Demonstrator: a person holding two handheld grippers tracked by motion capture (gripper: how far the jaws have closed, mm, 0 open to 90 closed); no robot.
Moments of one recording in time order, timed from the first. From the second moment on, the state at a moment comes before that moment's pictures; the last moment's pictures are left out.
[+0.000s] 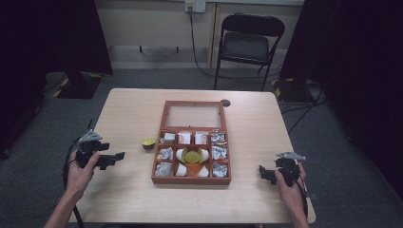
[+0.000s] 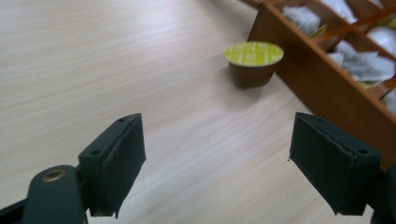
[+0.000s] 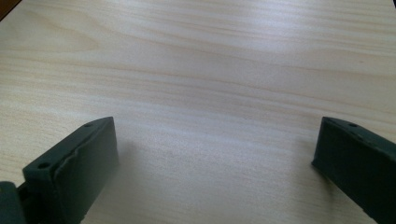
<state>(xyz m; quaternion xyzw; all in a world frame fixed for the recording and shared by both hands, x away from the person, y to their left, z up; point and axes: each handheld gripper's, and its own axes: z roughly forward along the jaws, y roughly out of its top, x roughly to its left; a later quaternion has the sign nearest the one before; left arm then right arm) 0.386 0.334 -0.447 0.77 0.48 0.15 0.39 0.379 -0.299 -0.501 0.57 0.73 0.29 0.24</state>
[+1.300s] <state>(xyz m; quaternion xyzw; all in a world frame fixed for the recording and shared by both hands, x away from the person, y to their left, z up) 0.366 0.349 -0.506 0.76 0.52 0.21 0.33 0.379 -0.299 -0.501 0.57 0.73 0.29 0.24</state>
